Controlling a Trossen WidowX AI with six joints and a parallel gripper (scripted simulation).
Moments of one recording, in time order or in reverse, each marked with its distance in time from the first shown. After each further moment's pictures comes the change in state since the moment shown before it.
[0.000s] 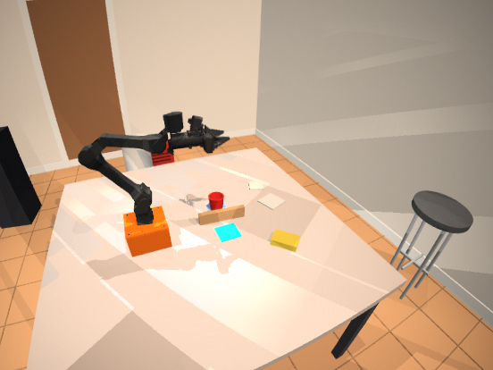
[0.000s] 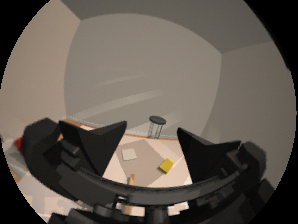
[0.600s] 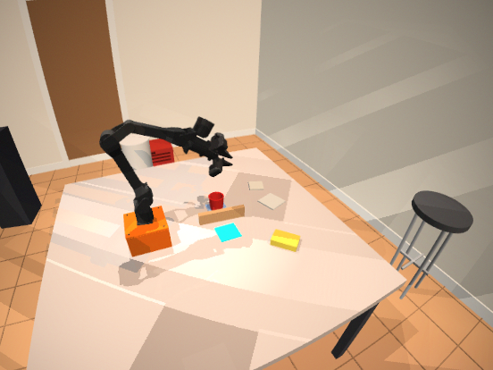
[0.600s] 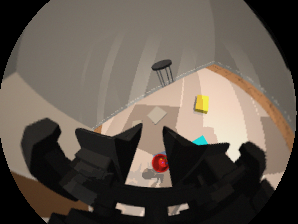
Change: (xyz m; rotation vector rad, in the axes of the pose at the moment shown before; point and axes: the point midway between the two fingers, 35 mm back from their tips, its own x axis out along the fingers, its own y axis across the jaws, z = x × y) arm 0.040 0.052 -0.116 0.656 0.625 -0.064
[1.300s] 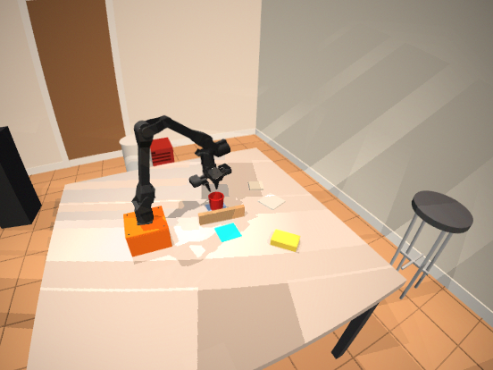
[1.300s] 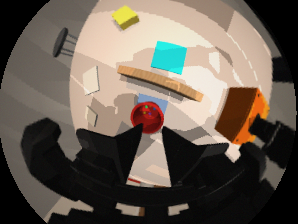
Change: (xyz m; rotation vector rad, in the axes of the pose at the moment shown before) arm 0.043 -0.041 -0.151 0.775 0.459 -0.736
